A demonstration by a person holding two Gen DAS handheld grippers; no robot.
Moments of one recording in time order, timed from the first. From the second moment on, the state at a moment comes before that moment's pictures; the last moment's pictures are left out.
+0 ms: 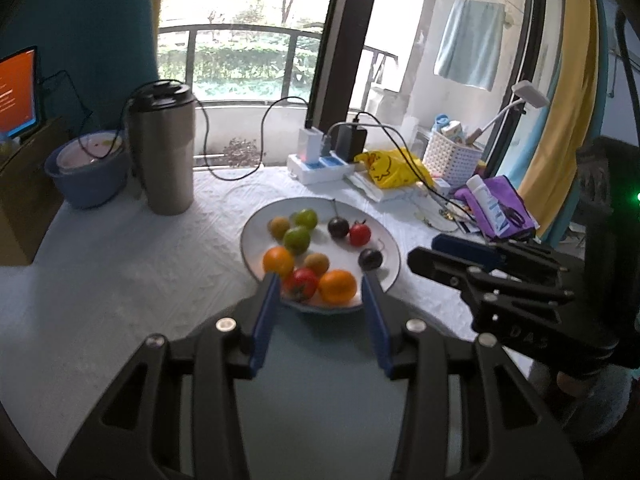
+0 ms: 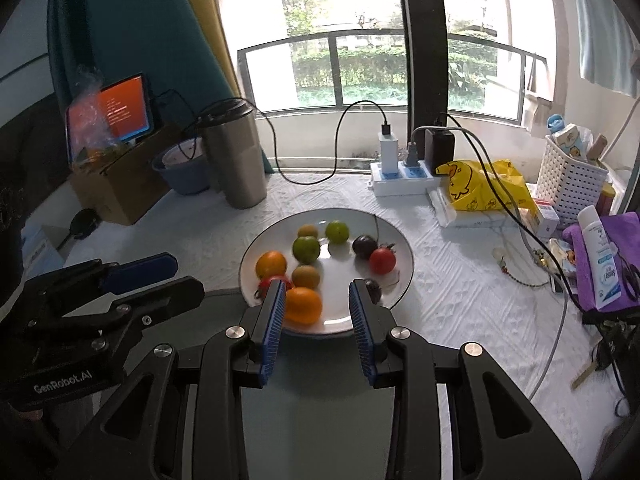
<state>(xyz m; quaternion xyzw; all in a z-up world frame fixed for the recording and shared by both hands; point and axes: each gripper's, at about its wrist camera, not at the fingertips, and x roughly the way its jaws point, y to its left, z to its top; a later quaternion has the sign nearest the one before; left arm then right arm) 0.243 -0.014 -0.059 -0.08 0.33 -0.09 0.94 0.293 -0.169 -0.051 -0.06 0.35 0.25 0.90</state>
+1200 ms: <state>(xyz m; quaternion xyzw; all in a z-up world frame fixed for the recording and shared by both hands) 0.119 0.022 0.003 -0.05 0.24 0.01 0.97 0.174 -0.165 0.024 -0.07 0.28 0.21 0.94</state>
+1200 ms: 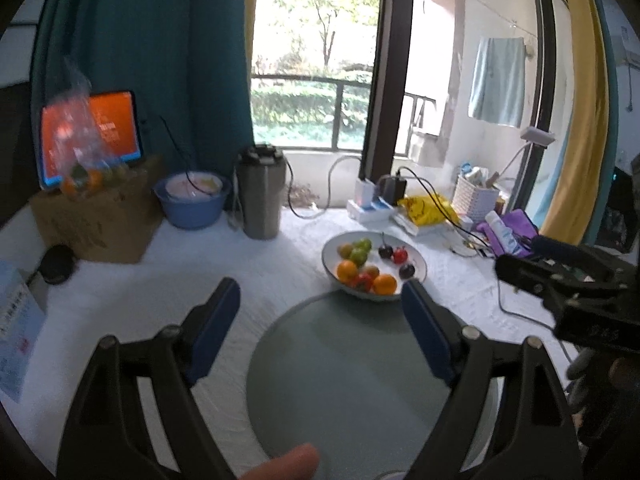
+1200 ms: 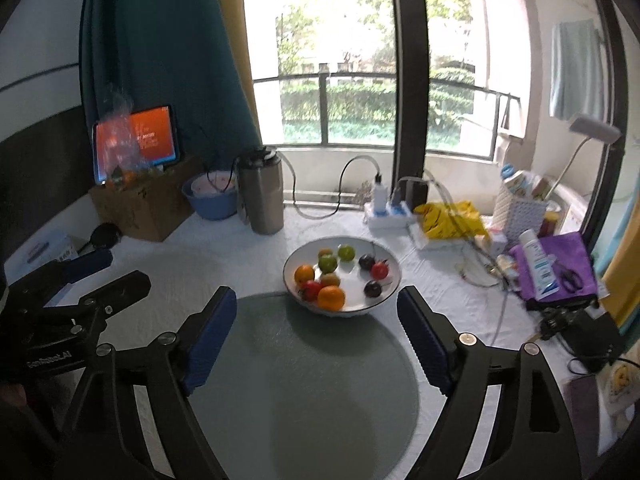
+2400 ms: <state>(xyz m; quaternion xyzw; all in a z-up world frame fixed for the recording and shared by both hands) 0.068 -0.009 0.050 -0.03 0.19 -0.01 0.98 0.110 -0.226 0.073 -0.05 0.20 0.15 0.97</state>
